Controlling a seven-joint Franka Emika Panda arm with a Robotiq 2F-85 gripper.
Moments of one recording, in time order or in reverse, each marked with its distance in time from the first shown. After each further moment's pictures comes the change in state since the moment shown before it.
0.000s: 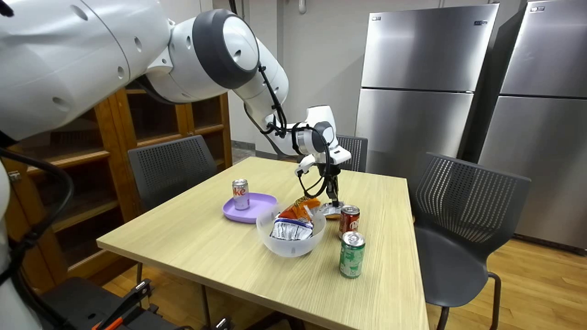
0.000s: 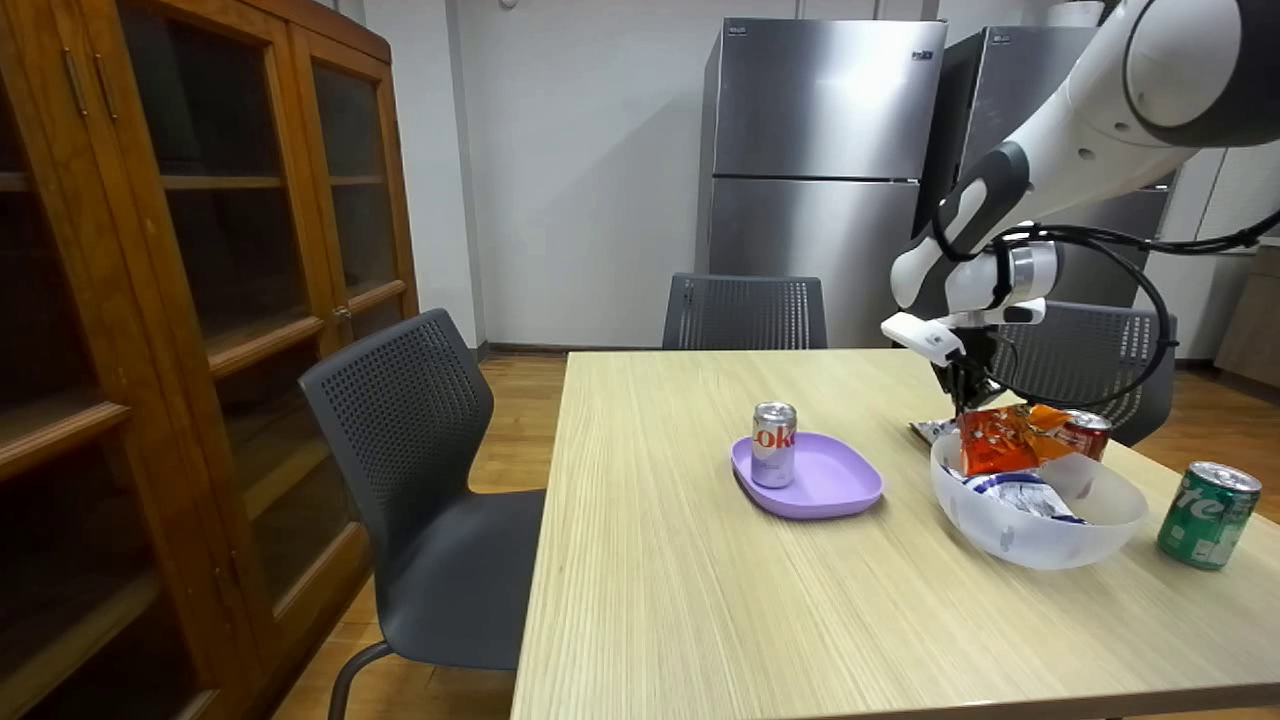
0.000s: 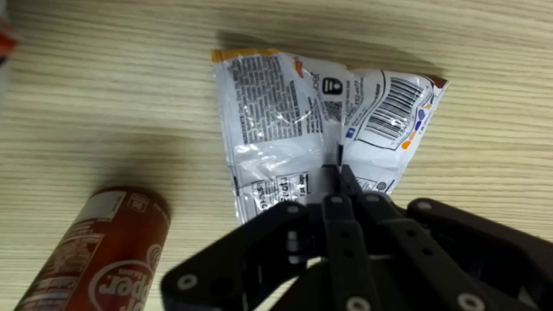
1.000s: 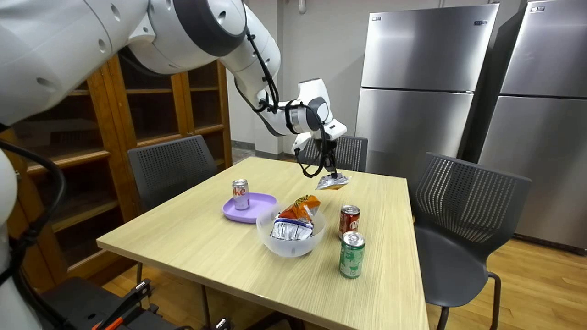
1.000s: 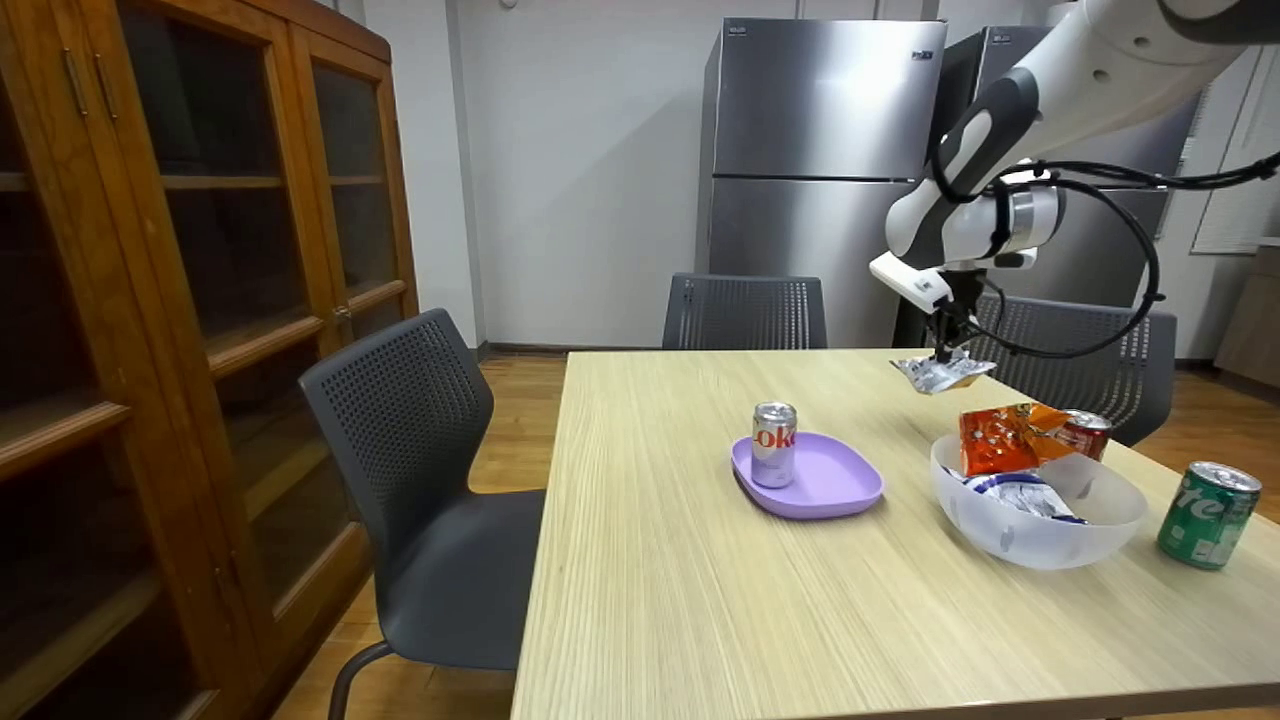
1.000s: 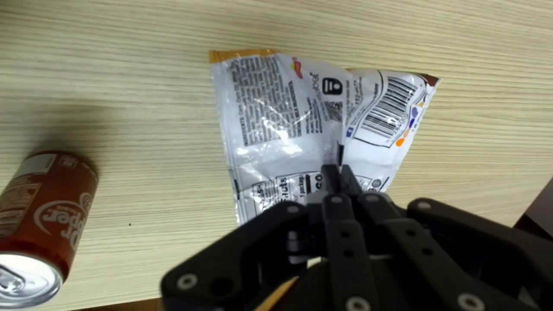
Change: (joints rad) arm 0.041 -0.151 0.000 -0.101 -0.009 0.152 -0.001
